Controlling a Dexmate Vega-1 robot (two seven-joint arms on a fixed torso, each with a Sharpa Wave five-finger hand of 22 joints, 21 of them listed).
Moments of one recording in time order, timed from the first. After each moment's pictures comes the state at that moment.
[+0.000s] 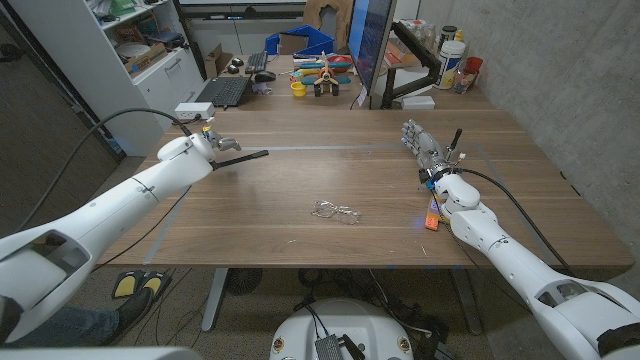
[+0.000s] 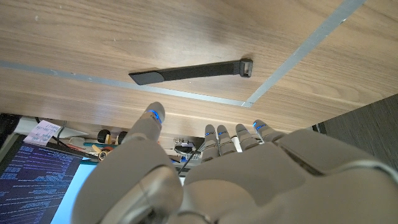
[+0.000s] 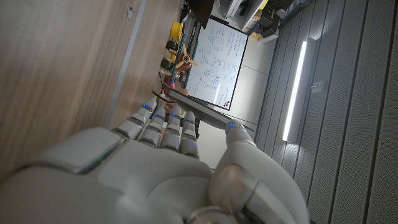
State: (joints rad) left arm 0.53 0.83 0.63 -1.67 0.12 0.95 -0.06; left_hand 0.45 -0.06 0.64 -0.15 0.27 0.06 -0.05 0.22 0.19 -0.01 -0.10 0.21 0.19 -0.08 -0.02 0.19 0.18 -0.14 0.04 0.21 0.18; right arm -0.75 -0.42 -0.40 -1.16 0.57 0.31 0.02; right_hand 0.26 0.09 0.35 -0.07 0.17 0.25 0.03 0.20 0.19 0.25 0.03 0.22 0.18 0.14 0.00 0.20 0.19 0.14 -0.04 0.29 0.17
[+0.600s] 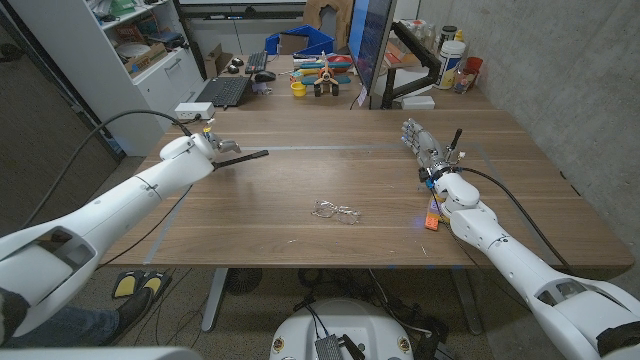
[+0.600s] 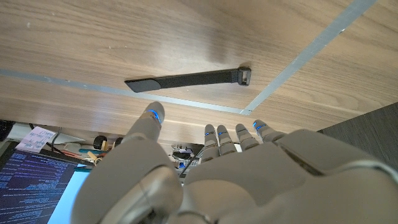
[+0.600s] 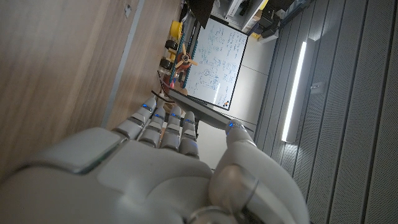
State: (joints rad) left arm 0.51 0.81 0.65 -1.63 0.13 0.95 -0.08; left_hand 0.46 -0.06 0.64 -0.15 0.27 0.06 -0.05 0.22 0.19 -0.01 -0.10 0.21 0.19 -0.08 -0.02 0.19 0.18 -0.14 0.04 0.21 0.18; right arm -0.74 -0.42 -0.40 -1.15 0.56 0.31 0.02; right_hand 0.26 0.09 0.35 -0.07 0.17 0.26 0.02 0.20 0.19 0.25 0.03 0.22 0.18 0.14 0.00 0.20 0.19 0.15 -0.04 0.29 0.17
